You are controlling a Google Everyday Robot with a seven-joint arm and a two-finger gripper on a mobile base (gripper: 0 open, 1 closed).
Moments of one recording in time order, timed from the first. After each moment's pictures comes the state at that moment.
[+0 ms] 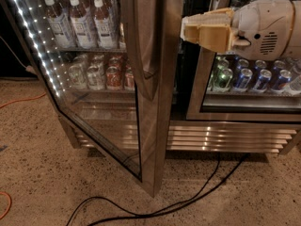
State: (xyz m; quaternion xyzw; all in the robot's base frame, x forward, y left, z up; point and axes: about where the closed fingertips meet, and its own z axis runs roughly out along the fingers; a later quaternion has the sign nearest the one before) arm 0.487 -0.076 1.052 -0.45 0.61 0.37 0.54
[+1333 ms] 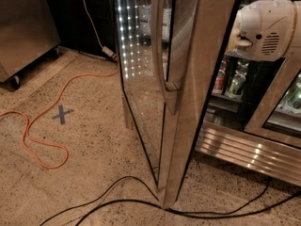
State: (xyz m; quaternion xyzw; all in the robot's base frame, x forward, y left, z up) arm 0.487 -0.076 1.052 -0.45 0.61 0.37 0.54
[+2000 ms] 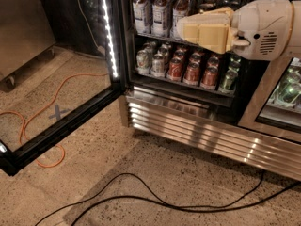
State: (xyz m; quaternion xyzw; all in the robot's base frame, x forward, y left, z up) arm 0.487 -0.076 1.052 -0.45 0.61 0.37 0.54
